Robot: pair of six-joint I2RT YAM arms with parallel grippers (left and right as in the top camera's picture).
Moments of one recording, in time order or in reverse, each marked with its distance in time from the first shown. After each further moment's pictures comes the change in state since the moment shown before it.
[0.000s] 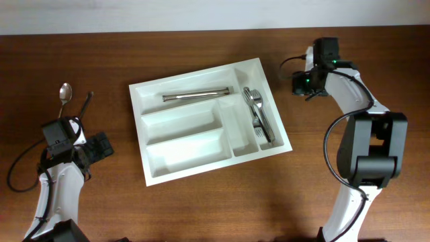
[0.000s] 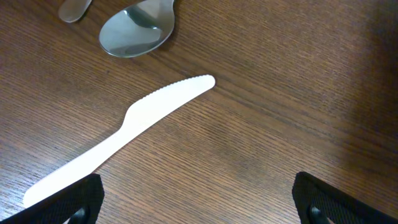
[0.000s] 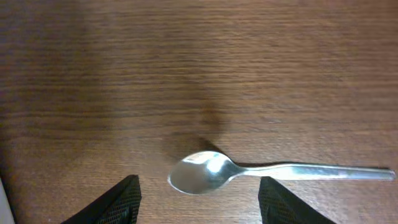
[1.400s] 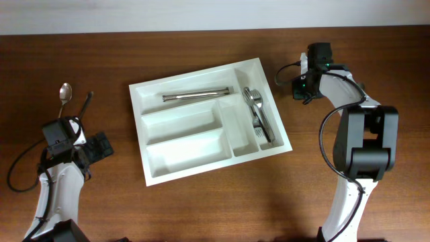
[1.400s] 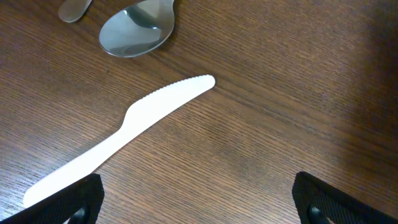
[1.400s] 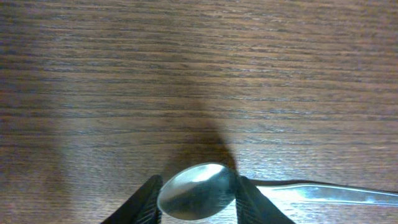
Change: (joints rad) left arm 0.000 0.000 0.000 0.000 0.000 0.000; right arm 0.003 0.077 0.002 0.029 0.075 -0.065
